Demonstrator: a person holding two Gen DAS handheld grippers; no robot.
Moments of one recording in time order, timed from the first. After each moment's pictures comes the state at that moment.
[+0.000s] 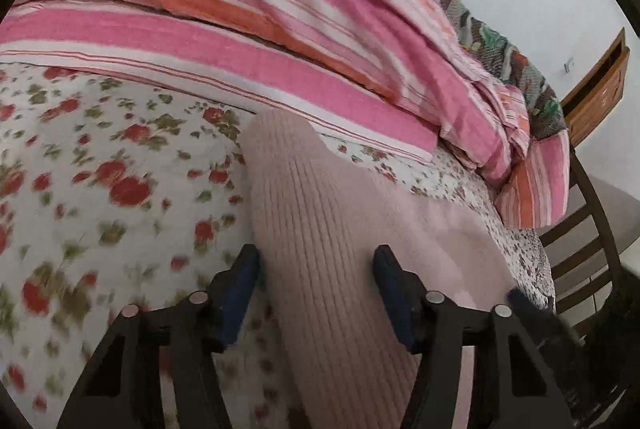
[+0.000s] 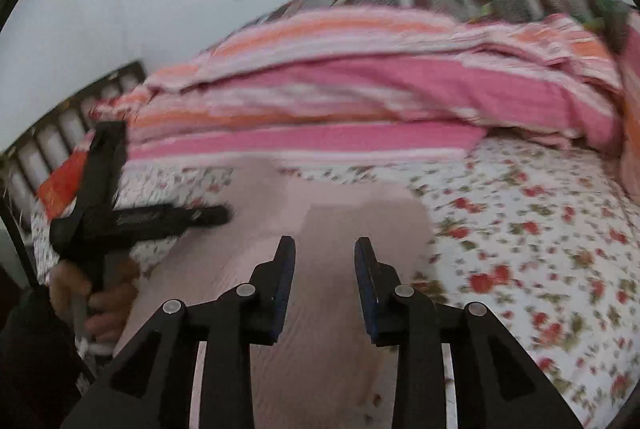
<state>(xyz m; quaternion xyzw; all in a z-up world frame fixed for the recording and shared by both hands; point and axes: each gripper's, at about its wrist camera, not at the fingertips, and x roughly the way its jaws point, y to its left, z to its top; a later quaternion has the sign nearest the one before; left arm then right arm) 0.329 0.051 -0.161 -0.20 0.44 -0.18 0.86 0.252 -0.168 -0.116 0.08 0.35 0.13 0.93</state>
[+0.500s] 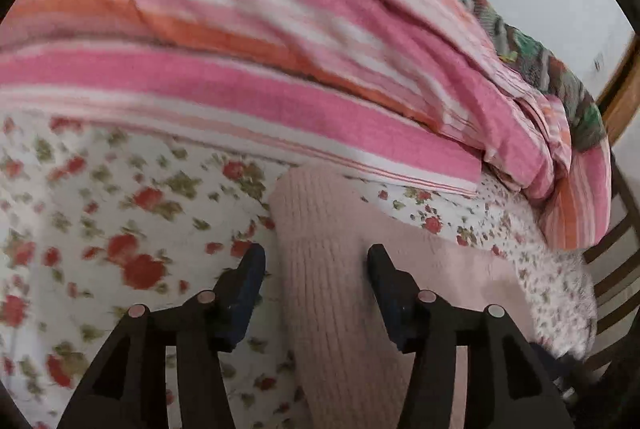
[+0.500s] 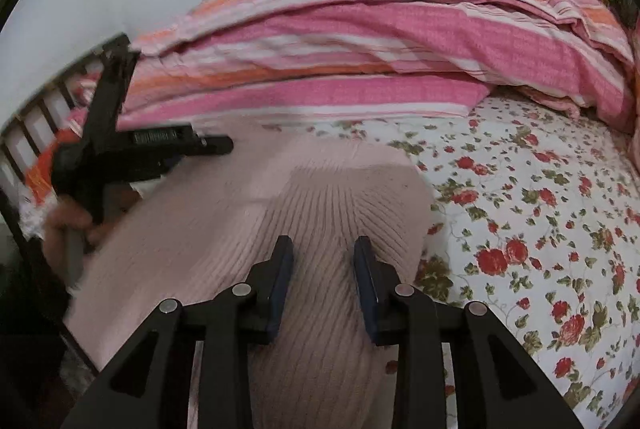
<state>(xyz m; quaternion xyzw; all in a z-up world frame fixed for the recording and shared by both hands) 0.354 0.033 -0.151 -0.14 0.41 -0.11 0.89 0.272 -0.176 -0.140 0.09 0.38 0.13 0.91</state>
